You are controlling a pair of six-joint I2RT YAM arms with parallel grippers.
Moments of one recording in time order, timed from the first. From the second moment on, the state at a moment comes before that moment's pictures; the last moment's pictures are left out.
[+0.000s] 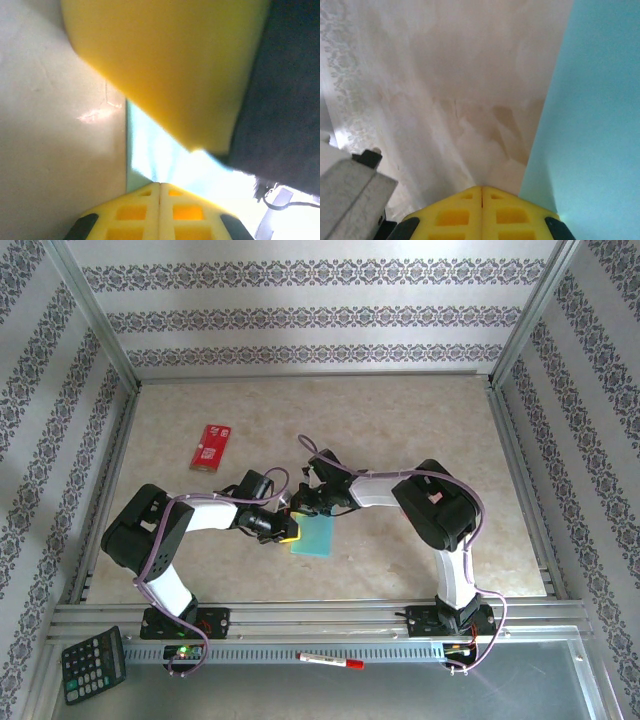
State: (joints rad) left arm -0.47 1.69 0.66 -0.12 0.71 -0.63; right arm 0.69 2.02 1.10 -0.01 -0.54 0.89
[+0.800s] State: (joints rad) left arm -0.47 1.69 0.66 -0.13 0.71 -0.61; right arm 0.58 2.14 1.31 -0.13 -0.57 0.86
